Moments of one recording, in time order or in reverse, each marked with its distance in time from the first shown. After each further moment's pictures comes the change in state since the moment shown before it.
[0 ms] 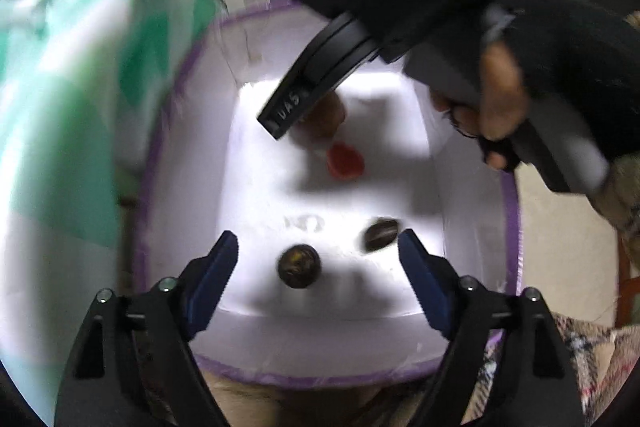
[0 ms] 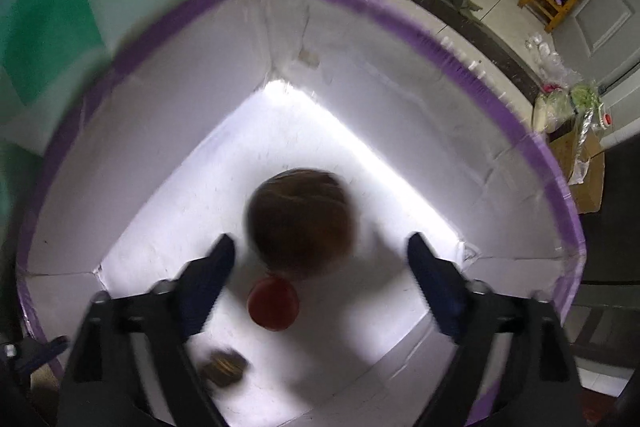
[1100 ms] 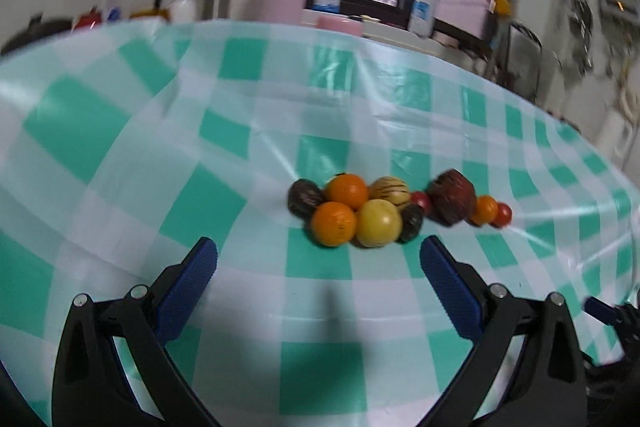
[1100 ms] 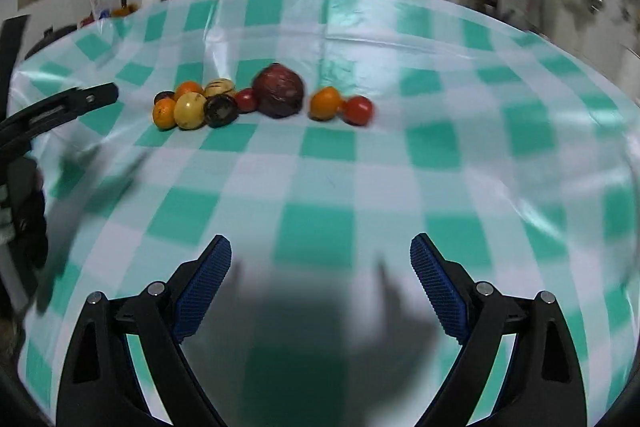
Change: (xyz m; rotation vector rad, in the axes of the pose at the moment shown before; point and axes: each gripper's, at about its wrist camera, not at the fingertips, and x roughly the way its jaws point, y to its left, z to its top) left arm -0.309 0.382 -0.387 -1.375 -0.448 0.814; right arm -0.206 0.471 -0.005 -0.794 -0.533 0.441
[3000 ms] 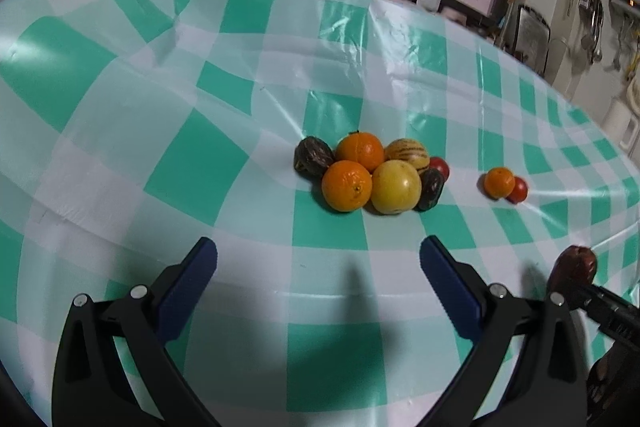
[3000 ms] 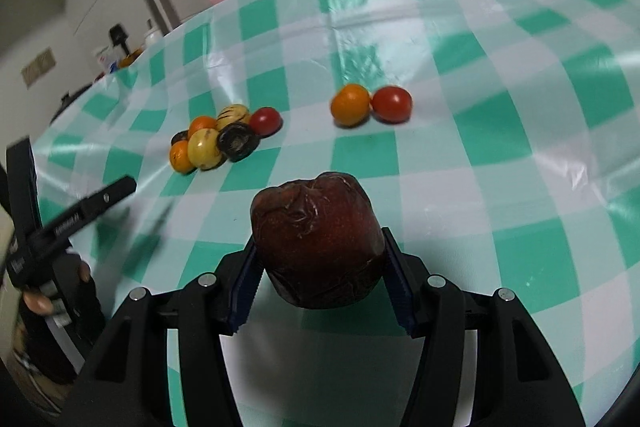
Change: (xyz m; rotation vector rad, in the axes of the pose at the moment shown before) left arm 0.025 -0.004 -0.020 0.017 0.111 0.025; right arm 0.033 -0.051 0.010 0.273 0.029 0.269
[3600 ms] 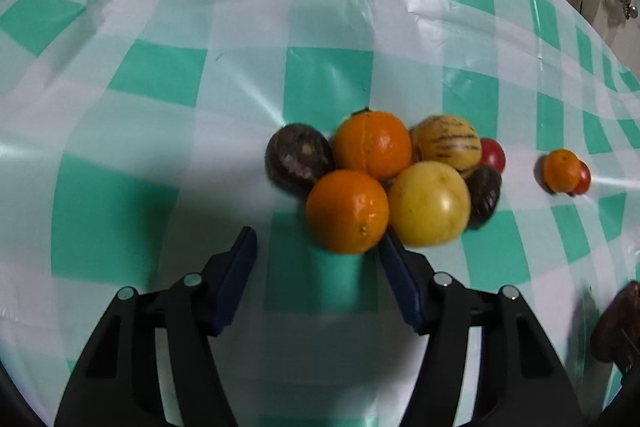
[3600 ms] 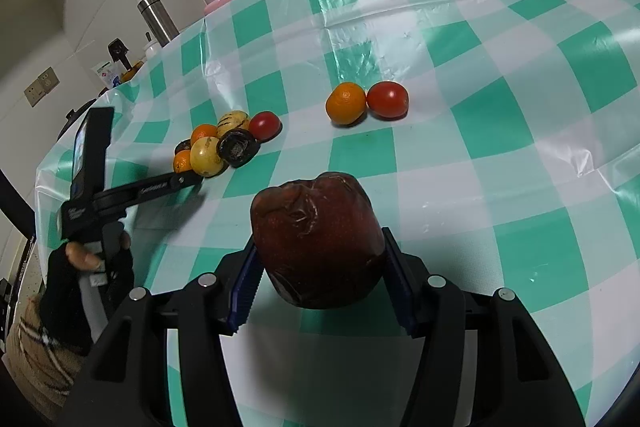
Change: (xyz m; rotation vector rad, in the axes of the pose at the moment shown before) left arm 0.087 -0.022 0.038 0.059 0.212 0.114; right arm -0.001 -0.003 0.000 0.018 -0.001 0.030
